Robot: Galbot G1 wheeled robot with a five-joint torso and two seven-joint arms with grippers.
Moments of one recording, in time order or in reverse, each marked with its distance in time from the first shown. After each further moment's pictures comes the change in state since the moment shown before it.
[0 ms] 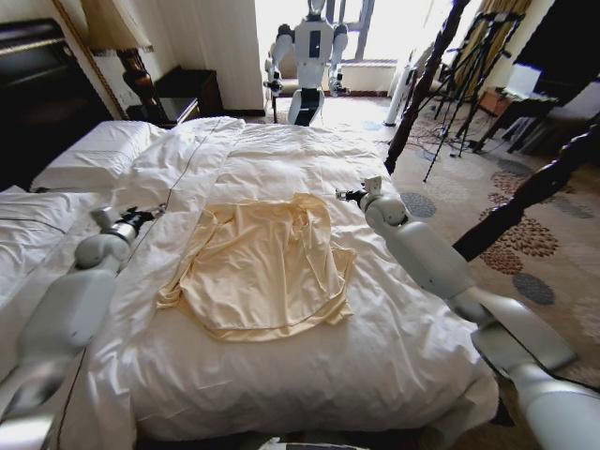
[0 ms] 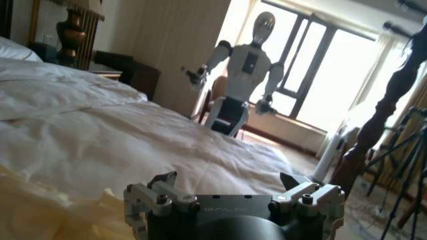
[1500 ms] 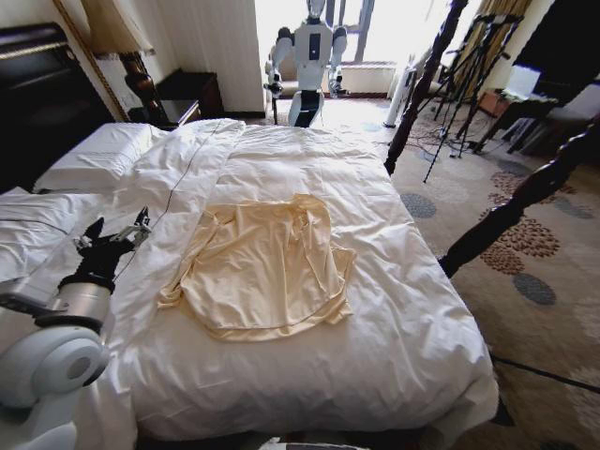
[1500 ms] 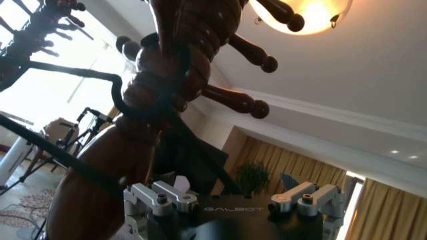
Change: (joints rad) left arm 0.479 -0.281 -0.291 -0.738 -0.010 0.036 -0.158; right arm -0.225 -0.607 0.724 -0.037 0.005 -0.112 0.203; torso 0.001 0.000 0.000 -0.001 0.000
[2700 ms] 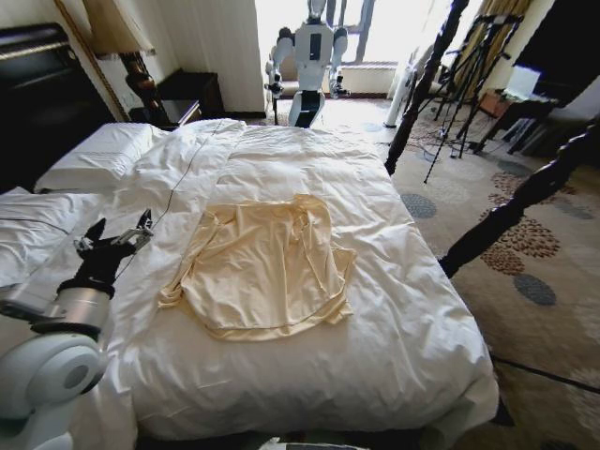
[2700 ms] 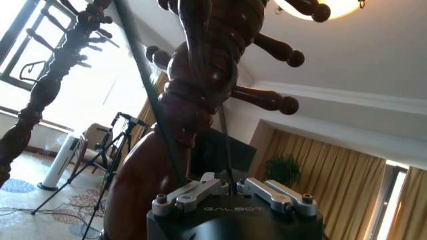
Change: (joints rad) left arm 0.032 -0.025 -0.012 -0.020 0.014 -0.005 0.033; right arm -0.029 -0.021 0.003 0.048 0.130 0.013 -0.020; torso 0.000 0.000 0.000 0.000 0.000
